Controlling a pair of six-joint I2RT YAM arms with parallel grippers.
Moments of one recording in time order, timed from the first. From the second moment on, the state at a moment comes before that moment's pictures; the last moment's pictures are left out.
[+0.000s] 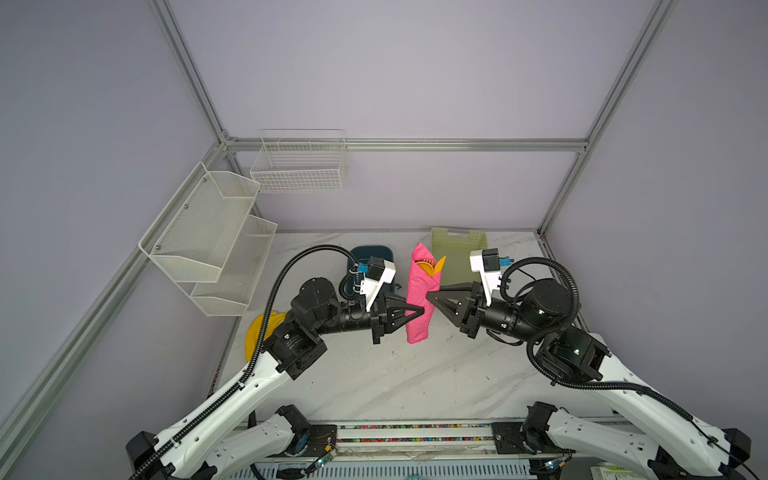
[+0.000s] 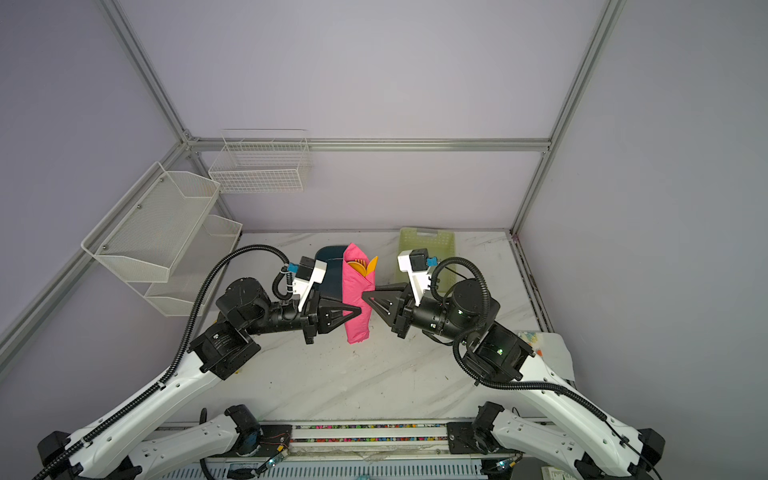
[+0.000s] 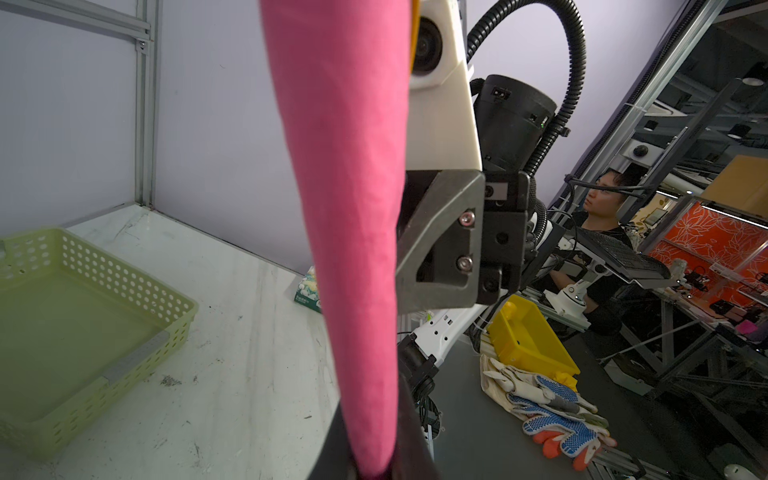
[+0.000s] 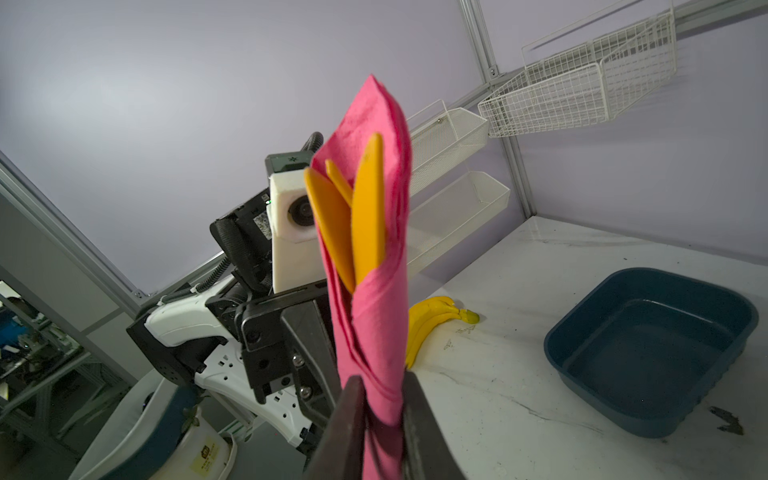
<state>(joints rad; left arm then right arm) -0.71 0.96 0.98 0.02 0.72 -0.41 0.86 0.90 1.05 -0.08 -0.36 0.50</state>
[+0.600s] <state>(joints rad) -0.71 0.90 0.98 -0.09 0.59 -0.36 0.85 0.93 1.09 -0.09 -0.33 0.48</state>
